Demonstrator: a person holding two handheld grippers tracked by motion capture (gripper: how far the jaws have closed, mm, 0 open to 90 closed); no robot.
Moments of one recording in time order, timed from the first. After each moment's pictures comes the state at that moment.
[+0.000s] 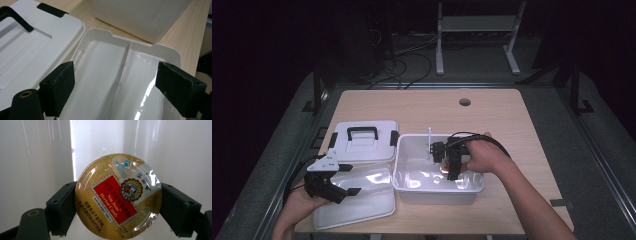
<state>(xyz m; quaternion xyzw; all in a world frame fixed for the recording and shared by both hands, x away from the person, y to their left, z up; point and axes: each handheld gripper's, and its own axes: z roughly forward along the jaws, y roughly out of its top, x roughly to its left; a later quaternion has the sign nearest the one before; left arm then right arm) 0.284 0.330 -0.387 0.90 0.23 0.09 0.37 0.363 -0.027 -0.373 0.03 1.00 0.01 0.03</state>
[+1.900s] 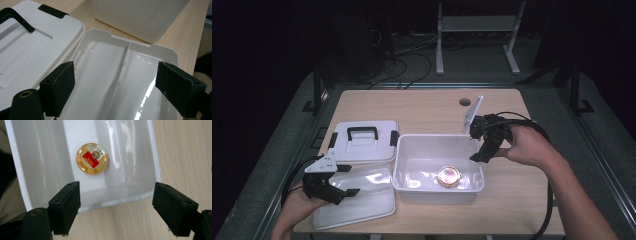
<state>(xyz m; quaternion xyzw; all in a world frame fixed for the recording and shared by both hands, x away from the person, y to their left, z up) 0.279 0.332 -0.384 0.89 0.23 0.09 0.37 0.350 -0.120 -0.278 0.12 0.98 0.14 0.08</state>
